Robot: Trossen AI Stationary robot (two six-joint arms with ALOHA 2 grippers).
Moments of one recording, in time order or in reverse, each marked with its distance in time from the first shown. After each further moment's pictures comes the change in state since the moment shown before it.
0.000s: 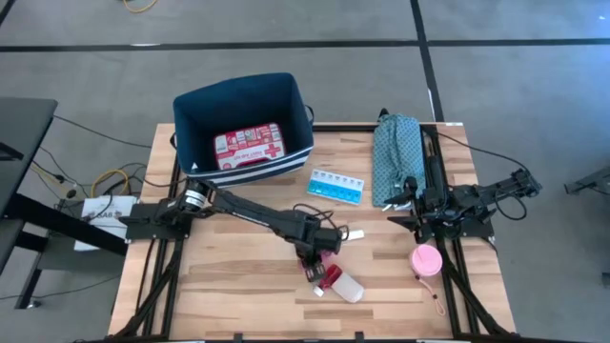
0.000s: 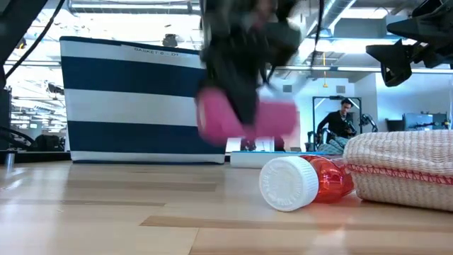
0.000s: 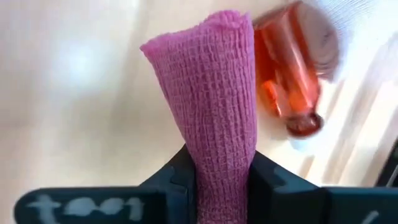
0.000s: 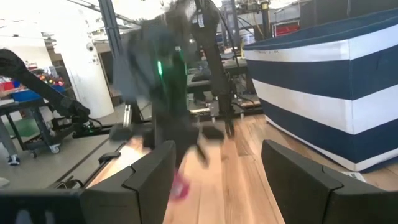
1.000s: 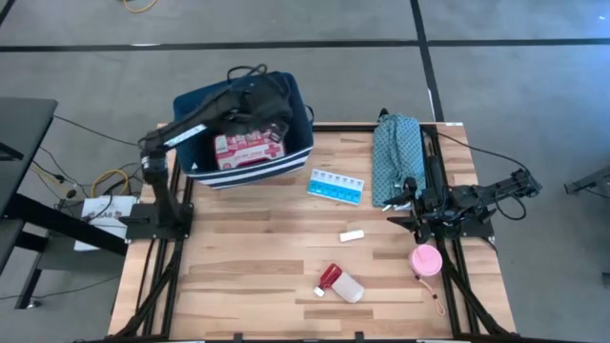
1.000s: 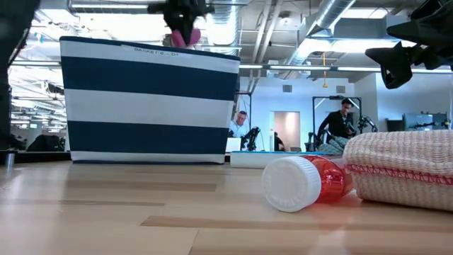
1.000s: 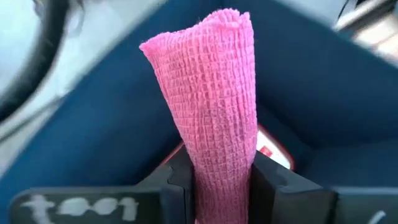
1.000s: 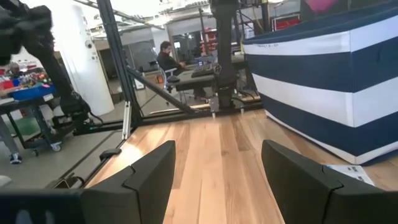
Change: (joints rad) left arm 0.546 -0.348 0.366 -0.607 -0.793 -0.006; right arm 0.000 0.000 0.000 -0.019 0.000 0.019
